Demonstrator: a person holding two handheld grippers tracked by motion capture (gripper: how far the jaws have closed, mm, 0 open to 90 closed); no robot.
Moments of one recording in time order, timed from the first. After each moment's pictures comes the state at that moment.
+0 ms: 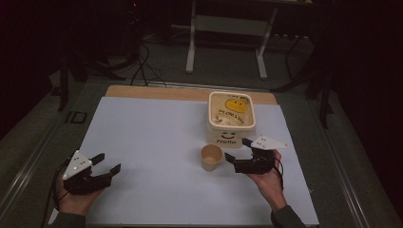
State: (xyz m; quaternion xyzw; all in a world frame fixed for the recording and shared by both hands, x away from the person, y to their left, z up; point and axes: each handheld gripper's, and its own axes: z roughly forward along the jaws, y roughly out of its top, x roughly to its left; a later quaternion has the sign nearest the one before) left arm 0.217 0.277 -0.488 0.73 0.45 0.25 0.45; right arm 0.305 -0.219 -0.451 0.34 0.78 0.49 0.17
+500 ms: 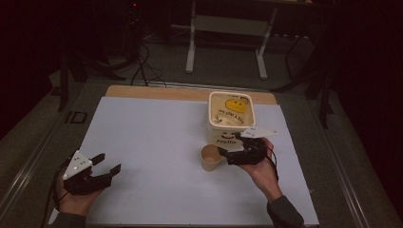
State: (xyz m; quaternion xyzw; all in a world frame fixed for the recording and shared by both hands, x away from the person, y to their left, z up) left arm 0.217 0.277 -0.488 0.73 0.46 0.25 0.44; right arm 0.326 -0.196 -0.435 0.34 0.81 0.45 0.15
